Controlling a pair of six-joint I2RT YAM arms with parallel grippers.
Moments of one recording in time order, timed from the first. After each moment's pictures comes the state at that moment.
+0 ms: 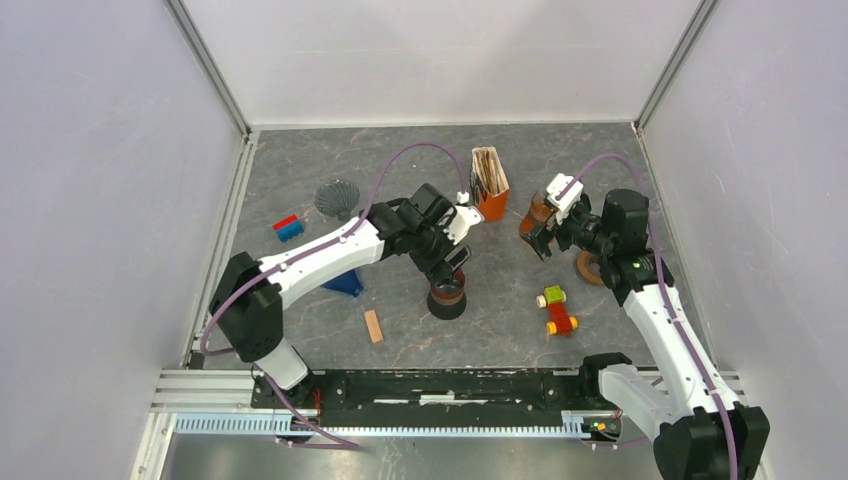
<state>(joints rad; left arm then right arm) -0.84 1.64 1.30 -0.68 0.18 0.13 0.12 0.92 0.77 -0.25 -0.58 -0.50</state>
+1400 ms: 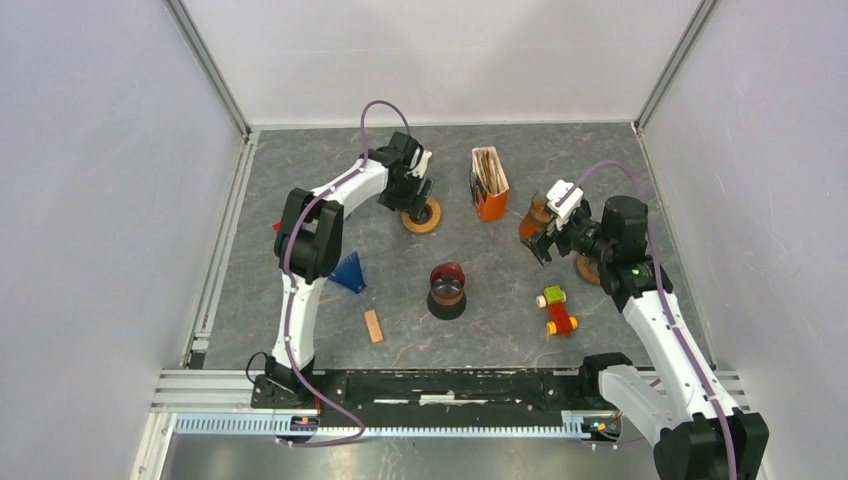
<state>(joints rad) -0.43 2.25 1.81 -0.69 0.06 0.02 0.12 0.89 0.72 -0.23 -0.58 -0.50</state>
